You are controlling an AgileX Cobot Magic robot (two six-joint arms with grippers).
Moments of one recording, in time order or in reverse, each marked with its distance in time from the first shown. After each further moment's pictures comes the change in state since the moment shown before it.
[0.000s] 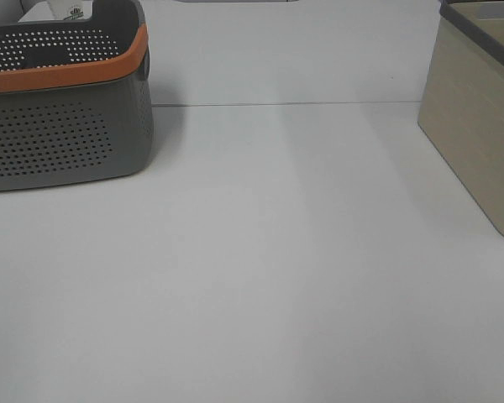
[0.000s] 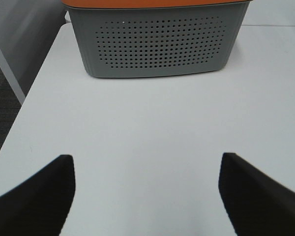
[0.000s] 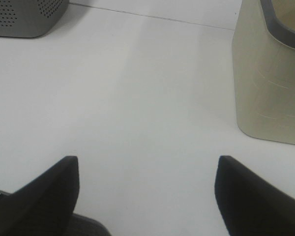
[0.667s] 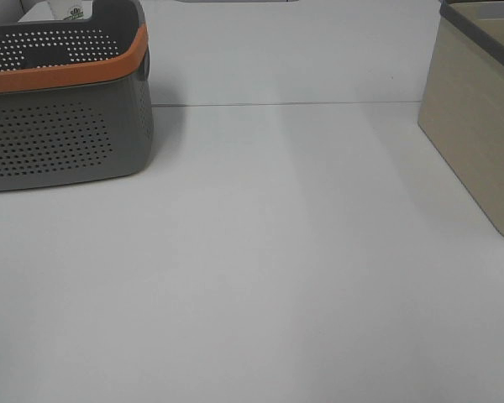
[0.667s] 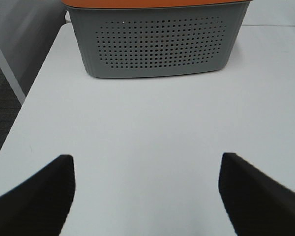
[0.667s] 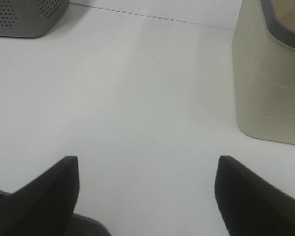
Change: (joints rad) left arm 0.000 0.000 0.000 0.000 0.000 0.000; right arm 0.000 0.000 0.000 0.000 0.000 0.000
